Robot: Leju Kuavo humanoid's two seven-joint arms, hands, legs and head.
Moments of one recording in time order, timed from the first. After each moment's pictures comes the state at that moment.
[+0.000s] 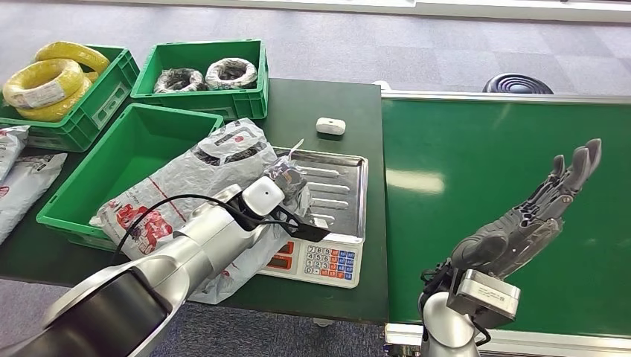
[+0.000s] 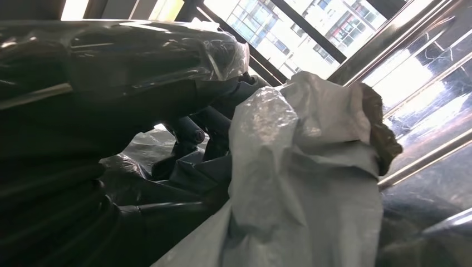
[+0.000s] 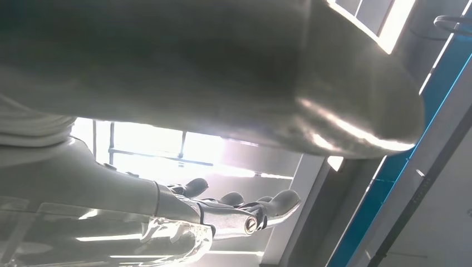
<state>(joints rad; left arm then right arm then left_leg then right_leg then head) -1.03 -0.24 -0.88 -0.33 -1.48 -0.20 -0.10 -0.13 0.23 0.21 -1.75 0.45 -0.69 -0.69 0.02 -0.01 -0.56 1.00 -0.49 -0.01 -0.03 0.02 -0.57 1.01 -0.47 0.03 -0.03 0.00</state>
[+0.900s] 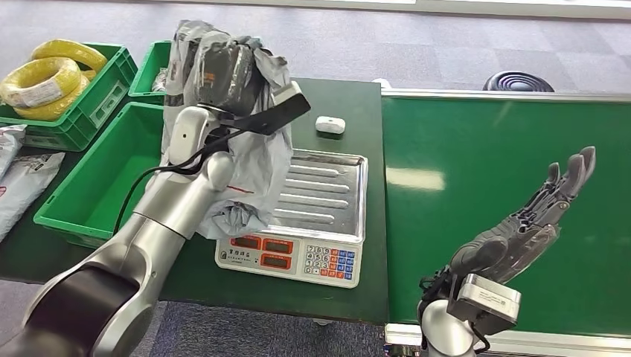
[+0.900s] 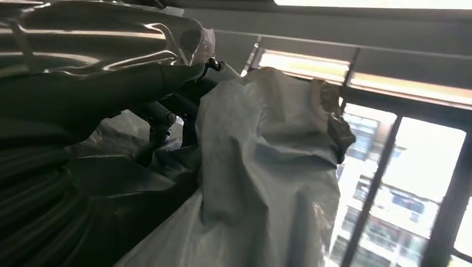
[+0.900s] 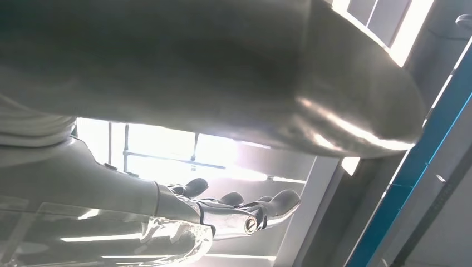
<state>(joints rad) -1.03 -0.16 -0.37 -0.73 -1.16 0.50 -0.14 -0.10 0.24 0.22 -1.76 0.45 -0.69 -0.67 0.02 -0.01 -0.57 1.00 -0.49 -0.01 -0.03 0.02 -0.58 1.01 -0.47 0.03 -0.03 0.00</state>
